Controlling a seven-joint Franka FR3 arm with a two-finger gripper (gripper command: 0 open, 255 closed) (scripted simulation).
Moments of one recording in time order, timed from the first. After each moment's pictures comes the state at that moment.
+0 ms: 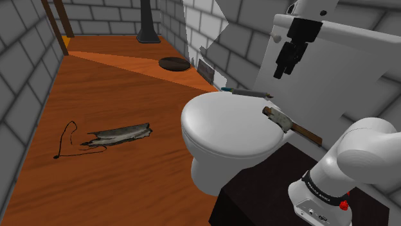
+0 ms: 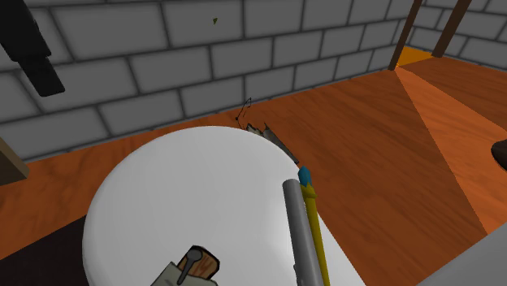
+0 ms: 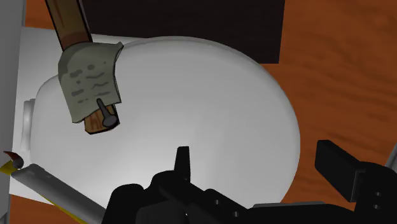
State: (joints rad) arm -0.01 -0.83 0.02 -2.38 0.10 1.53 -0.04
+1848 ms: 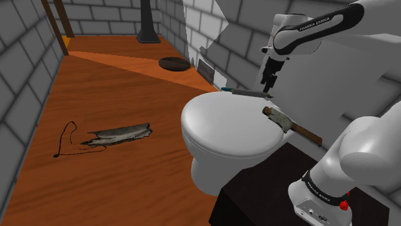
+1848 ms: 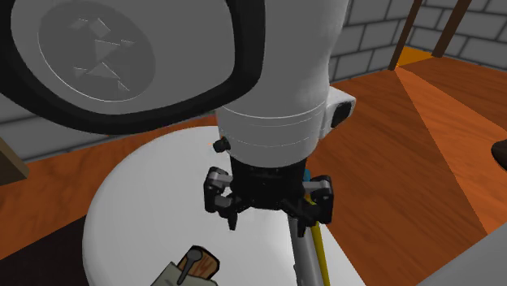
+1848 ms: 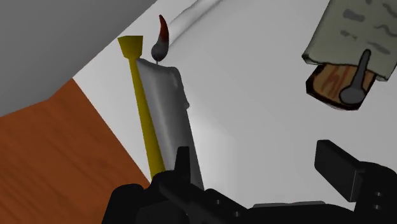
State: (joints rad) arm 0.08 -0.24 -0.53 -2.38 -0.12 2.21 -1.07
